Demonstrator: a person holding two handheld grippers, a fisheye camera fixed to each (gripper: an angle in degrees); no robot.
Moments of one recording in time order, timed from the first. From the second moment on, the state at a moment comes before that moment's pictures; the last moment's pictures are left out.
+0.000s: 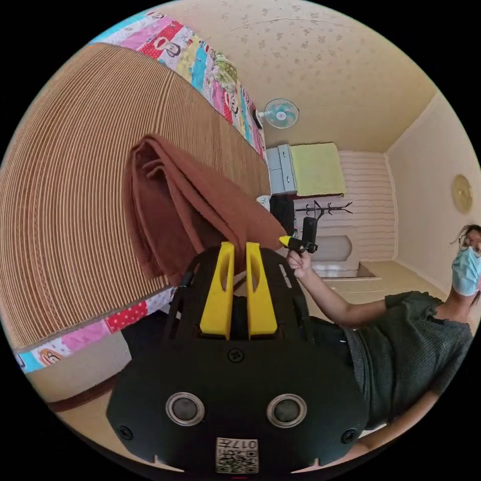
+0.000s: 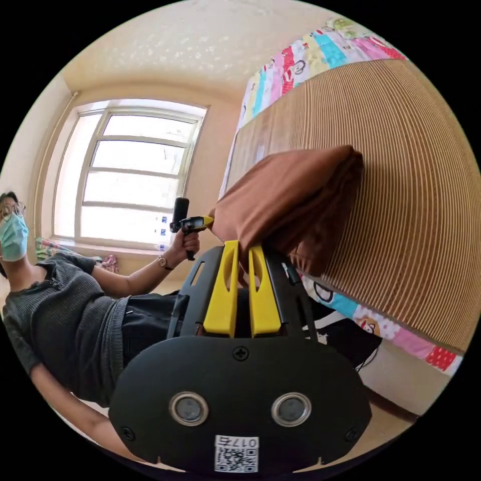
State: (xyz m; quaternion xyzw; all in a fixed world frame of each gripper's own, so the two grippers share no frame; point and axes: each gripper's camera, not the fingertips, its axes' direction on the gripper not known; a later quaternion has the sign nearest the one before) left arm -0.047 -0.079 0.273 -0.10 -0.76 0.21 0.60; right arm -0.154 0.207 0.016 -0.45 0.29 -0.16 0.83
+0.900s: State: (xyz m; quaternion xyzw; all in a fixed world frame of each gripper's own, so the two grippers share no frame) left arm -0.072 -0.225 0.137 0.01 -0.87 0.11 0.48; right arm 0.026 0.122 0.115 -0.47 0.43 0.03 0.77
